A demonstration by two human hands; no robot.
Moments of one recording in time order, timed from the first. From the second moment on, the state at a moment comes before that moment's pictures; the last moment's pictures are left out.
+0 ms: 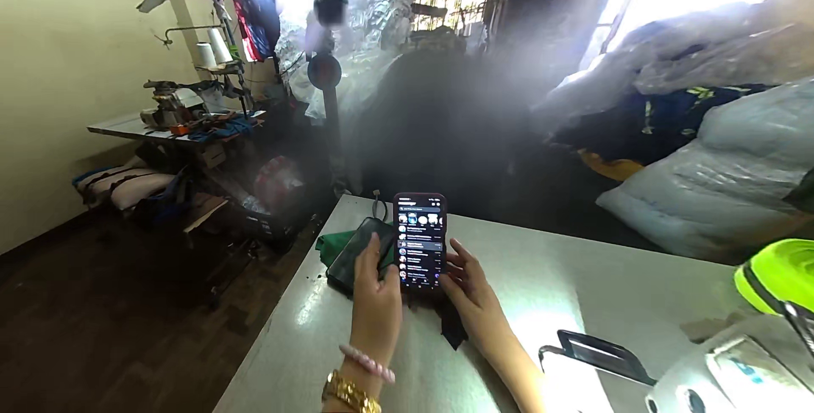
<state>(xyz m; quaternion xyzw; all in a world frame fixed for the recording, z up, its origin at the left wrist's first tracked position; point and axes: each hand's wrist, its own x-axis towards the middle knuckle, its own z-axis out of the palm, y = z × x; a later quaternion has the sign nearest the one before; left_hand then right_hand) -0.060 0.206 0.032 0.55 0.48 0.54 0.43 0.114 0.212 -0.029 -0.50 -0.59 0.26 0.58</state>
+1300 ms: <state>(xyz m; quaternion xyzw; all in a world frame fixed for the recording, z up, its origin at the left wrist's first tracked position) -0.049 0.239 -0.008 0.50 0.35 0.52 0.59 0.112 0.217 -0.029 -0.53 -0.59 0.33 0.52</state>
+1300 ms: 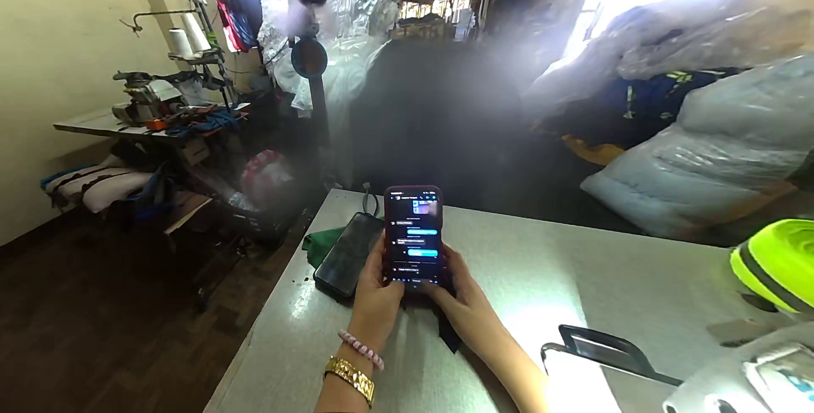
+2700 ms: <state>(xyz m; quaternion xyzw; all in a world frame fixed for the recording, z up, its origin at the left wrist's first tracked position) -0.050 0.239 -0.007 0.50 0.34 0.53 0.60 0.108 0.215 -0.024 -0.58 -0.58 0.30 0.48</state>
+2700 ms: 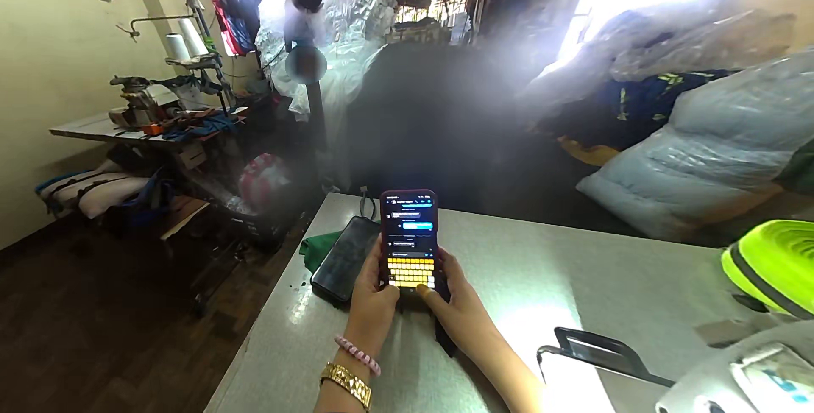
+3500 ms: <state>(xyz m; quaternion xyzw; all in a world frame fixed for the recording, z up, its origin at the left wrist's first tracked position) -0.044 0.240 -0.011 0.50 0.37 0.56 0.55 0.110 0.218 -0.027 -0.55 -0.59 0.31 0.51</state>
